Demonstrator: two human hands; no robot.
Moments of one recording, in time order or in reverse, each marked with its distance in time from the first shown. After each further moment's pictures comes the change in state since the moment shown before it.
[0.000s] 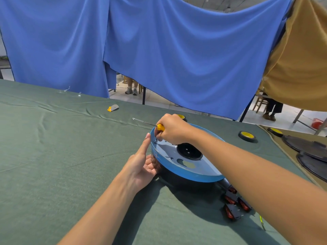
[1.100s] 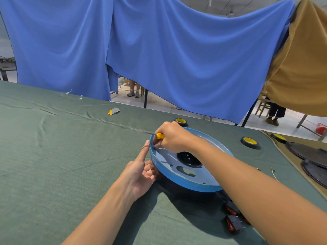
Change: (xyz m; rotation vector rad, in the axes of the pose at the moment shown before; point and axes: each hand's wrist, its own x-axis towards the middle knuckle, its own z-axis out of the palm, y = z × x) left_hand 0.000 -0.002 -0.001 -0.001 -0.009 0.015; right_hand 0.008 0.010 0.007 0.032 -0.051 -0.045
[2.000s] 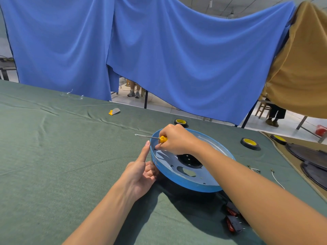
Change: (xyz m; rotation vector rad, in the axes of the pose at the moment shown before) left_hand 0.000 -0.001 0.000 0.020 0.022 0.019; right_hand -0.008 0.003 0.001 -0.071 0.029 0.049
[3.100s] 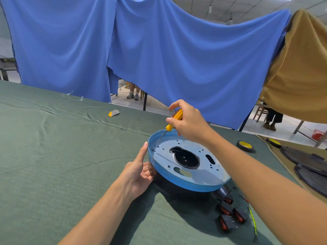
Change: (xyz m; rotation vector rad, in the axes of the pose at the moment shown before) left_hand -0.001 -0.002 0.002 0.001 0.016 0.015; right_hand -0.024 0.002 -0.049 0.352 0.380 -0.027
